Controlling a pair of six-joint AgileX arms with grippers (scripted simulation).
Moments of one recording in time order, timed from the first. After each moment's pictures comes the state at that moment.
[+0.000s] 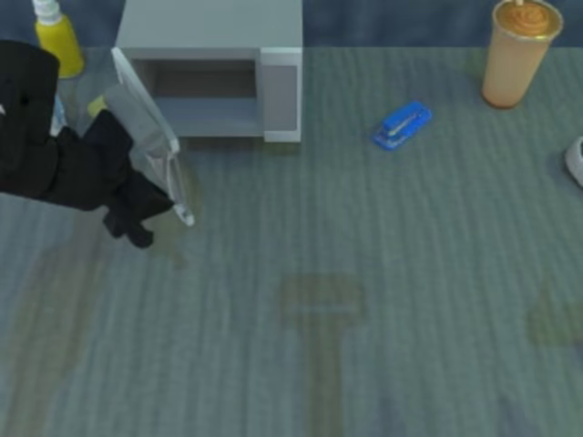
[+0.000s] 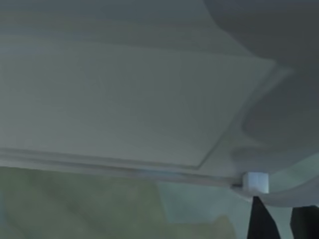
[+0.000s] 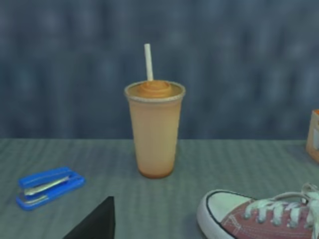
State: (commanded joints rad) left arm -0.13 1.75 1.01 -0.33 0.53 0.70; right arm 0.00 0.00 0.00 0.00 0.00 0.00
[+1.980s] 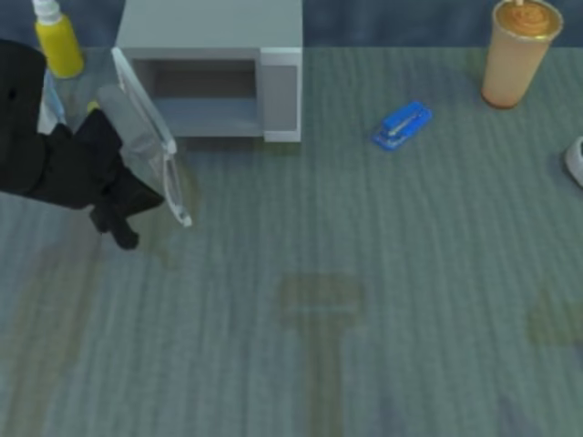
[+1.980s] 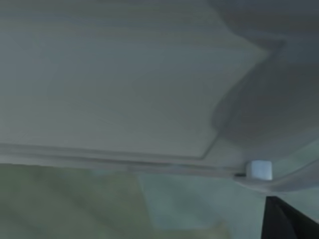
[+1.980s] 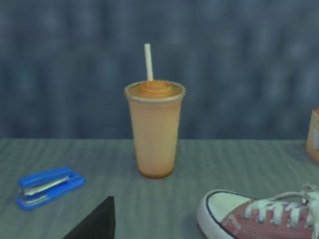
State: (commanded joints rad) left arm -0.10 1.76 1.03 -0.39 0.57 0.79; right arm 0.00 0.00 0.00 0.00 0.00 0.00
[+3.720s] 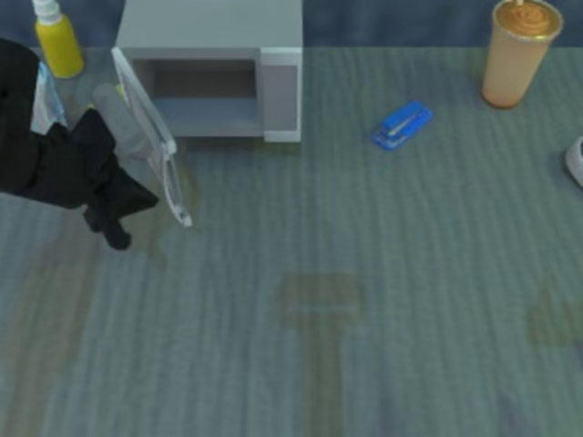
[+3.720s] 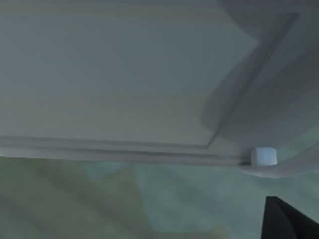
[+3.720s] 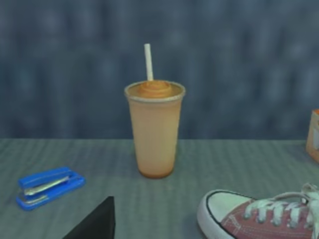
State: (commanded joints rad) left arm -0.08 1.76 1.04 -0.41 0.59 0.83; right arm 0.00 0.00 0.00 0.00 0.00 0.00
